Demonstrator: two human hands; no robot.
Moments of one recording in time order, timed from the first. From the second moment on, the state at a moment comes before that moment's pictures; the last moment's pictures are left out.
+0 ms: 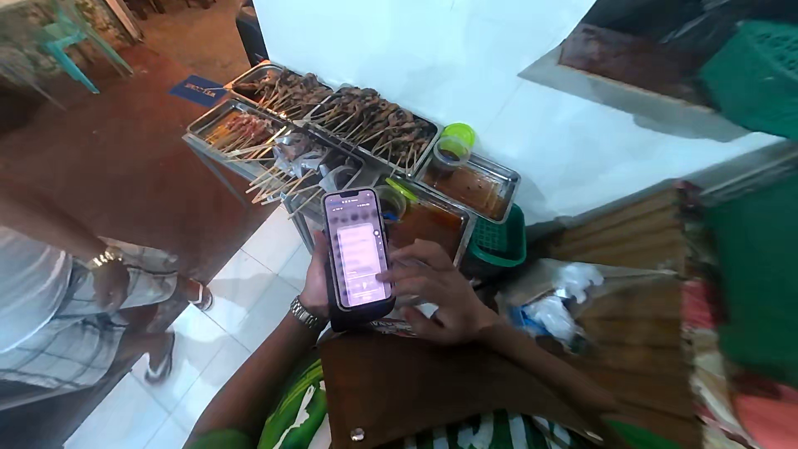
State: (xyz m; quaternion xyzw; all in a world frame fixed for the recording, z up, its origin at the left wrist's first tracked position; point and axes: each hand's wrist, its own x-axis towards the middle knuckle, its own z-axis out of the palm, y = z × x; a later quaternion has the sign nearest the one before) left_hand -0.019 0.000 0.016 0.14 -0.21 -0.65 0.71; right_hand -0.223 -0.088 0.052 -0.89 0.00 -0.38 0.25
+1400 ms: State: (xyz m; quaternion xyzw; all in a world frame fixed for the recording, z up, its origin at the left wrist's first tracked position) left_hand -0.014 -0.004 -0.001 0.08 -0.19 -0.70 0.68; right_hand -0.214 -0.097 0.038 -0.76 0.21 -0.33 0.51
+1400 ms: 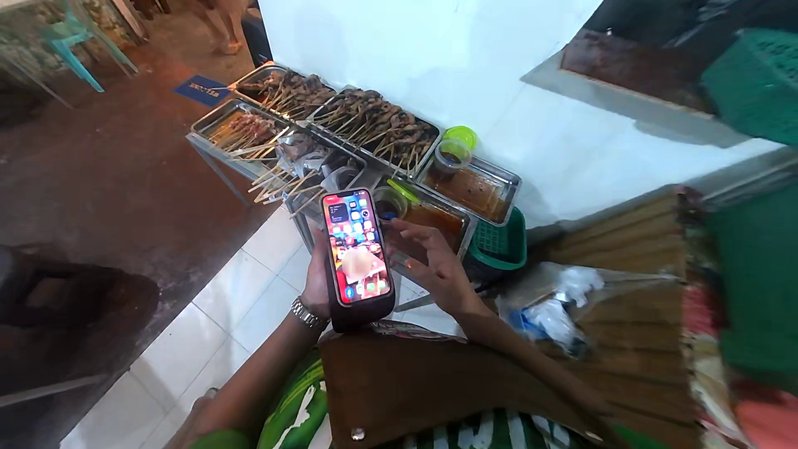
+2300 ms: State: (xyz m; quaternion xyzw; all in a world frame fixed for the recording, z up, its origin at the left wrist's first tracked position) left_hand -0.021 -0.003 -0.003 0.12 -0.25 -0.71 0.64; right_hand -0.191 -0.124 0.043 -0.64 0.19 -0.36 0.66
